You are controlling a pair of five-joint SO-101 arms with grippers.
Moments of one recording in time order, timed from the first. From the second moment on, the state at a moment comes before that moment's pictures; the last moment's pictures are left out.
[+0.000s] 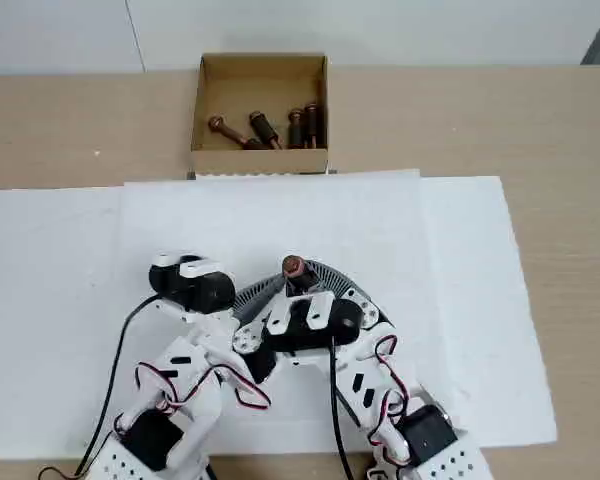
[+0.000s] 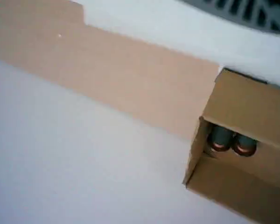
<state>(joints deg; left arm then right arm) 33.5 -103.6 96.5 34.8 31.1 -35.3 -102.2 95.6 27.9 20.7</state>
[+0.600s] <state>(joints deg) 30.0 -103.4 93.9 34.3 23.3 -35.3 -102.2 95.6 28.7 20.7</state>
